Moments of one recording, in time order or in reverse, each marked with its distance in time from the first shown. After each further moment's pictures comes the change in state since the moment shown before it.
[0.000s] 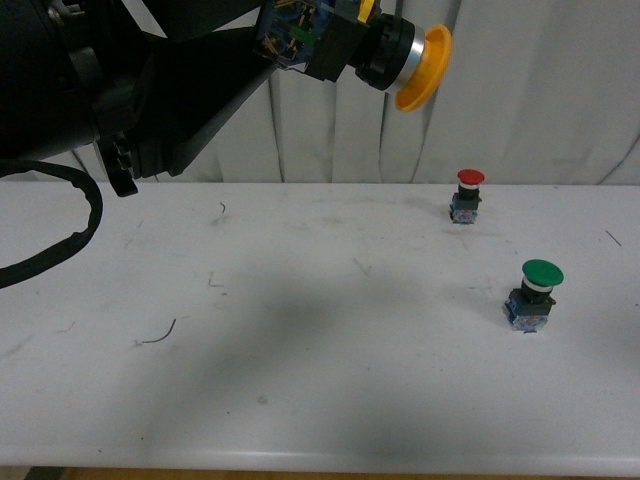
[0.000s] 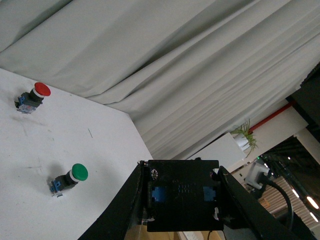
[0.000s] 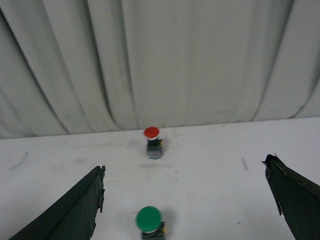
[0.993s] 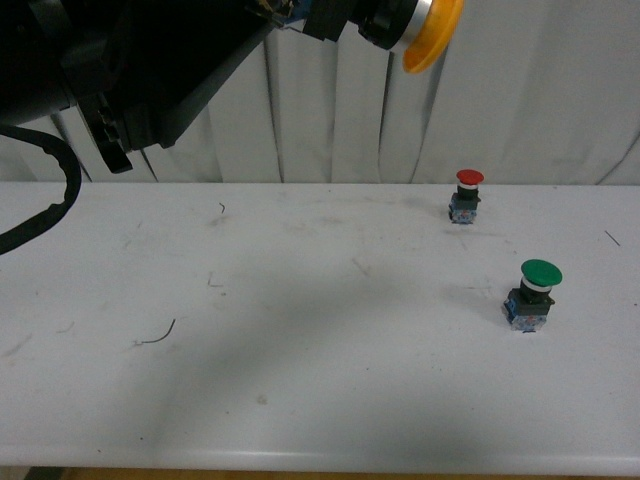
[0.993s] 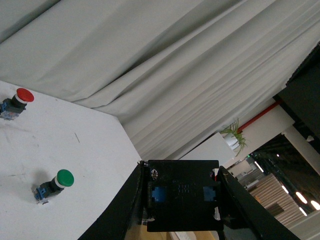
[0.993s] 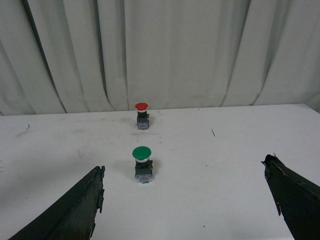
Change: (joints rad) left arm 0.013 -0.027 0.000 0.029 0.027 -0.026; right arm 0.066 -1.334 -0.356 -0.982 0.122 -0.039
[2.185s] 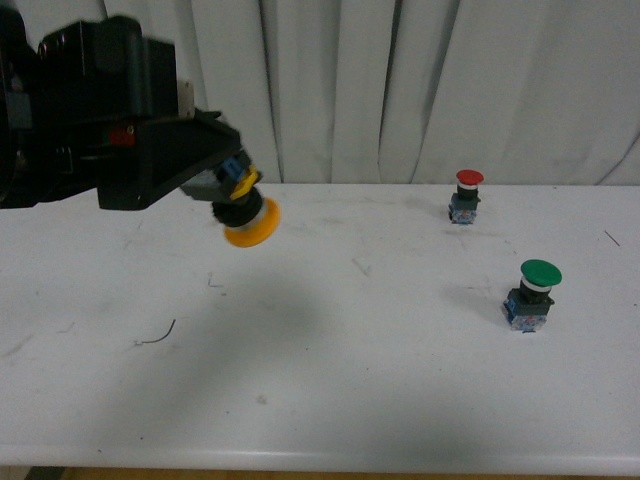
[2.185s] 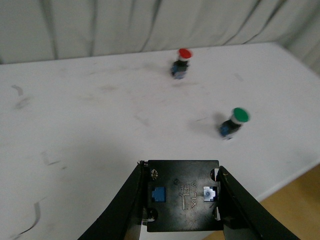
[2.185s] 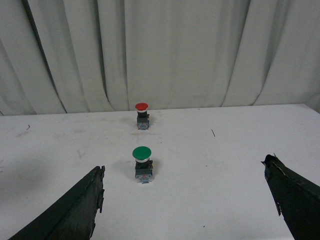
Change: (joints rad) left arm 0.025 -0.192 0.099 -0.849 -0.256 0.835; right arm 0.000 0.000 0.000 0.000 0.000 0.000
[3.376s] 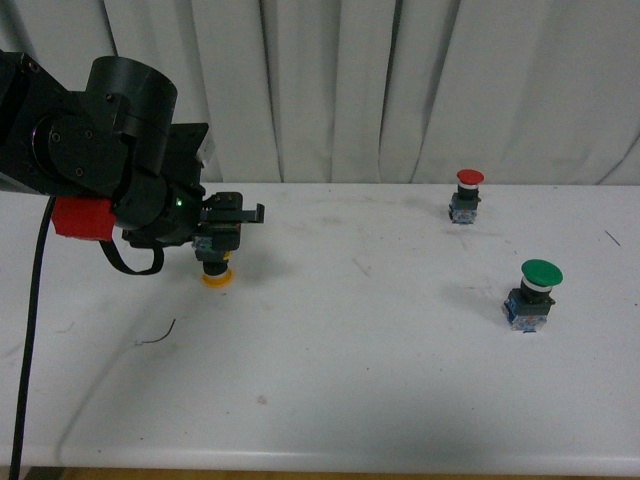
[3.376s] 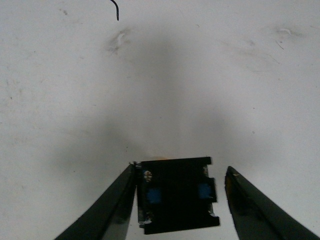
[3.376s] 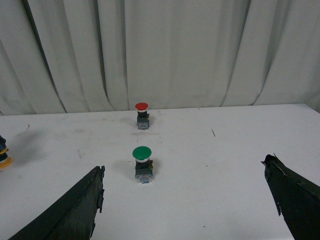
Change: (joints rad) left arm 0.154 0.960 0.745 -0.202 -0.257 0.062; right arm 0.000 0.000 0.000 0.000 0.000 0.000
